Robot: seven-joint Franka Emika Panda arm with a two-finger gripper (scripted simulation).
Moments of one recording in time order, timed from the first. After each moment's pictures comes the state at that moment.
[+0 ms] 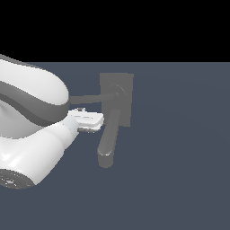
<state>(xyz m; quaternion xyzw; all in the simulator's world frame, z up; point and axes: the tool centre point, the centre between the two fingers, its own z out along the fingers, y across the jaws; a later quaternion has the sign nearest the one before) 0.003 0.131 0.118 0.06 0.71 -0.04 0.71</state>
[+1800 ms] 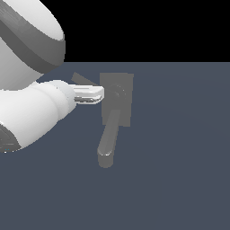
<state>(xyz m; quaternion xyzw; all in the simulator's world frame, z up) 0.002 0.127 0.206 0.05 0.71 -0.04 0.70</state>
